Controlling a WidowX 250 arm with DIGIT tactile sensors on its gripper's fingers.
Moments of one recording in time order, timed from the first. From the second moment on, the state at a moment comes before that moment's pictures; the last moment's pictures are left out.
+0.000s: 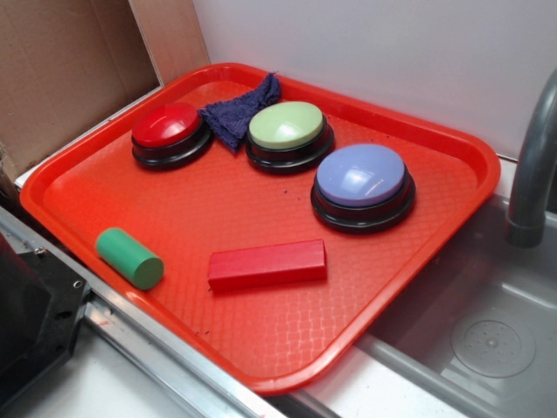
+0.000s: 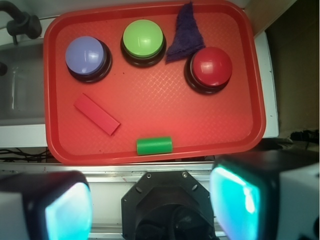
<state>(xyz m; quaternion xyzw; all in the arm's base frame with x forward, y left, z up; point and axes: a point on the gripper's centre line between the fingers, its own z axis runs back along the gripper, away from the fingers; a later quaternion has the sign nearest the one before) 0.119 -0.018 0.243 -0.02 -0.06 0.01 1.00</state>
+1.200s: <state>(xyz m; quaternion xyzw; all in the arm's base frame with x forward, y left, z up) 0.172 -0.089 0.109 -0.02 -0.13 -0.10 0.99</state>
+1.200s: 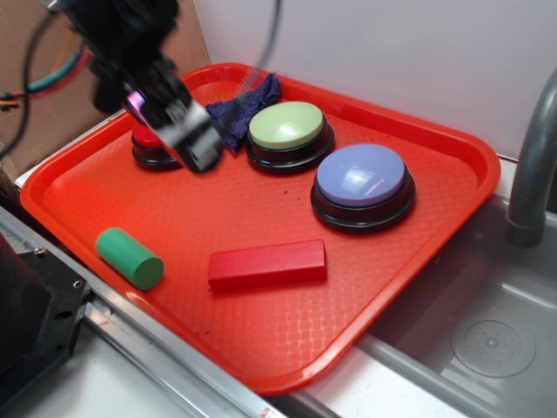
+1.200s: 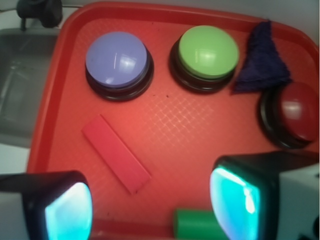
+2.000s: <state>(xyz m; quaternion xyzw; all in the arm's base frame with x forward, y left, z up) 0.199 -0.117 0.019 -0.04 -0.05 -0.23 0.97</state>
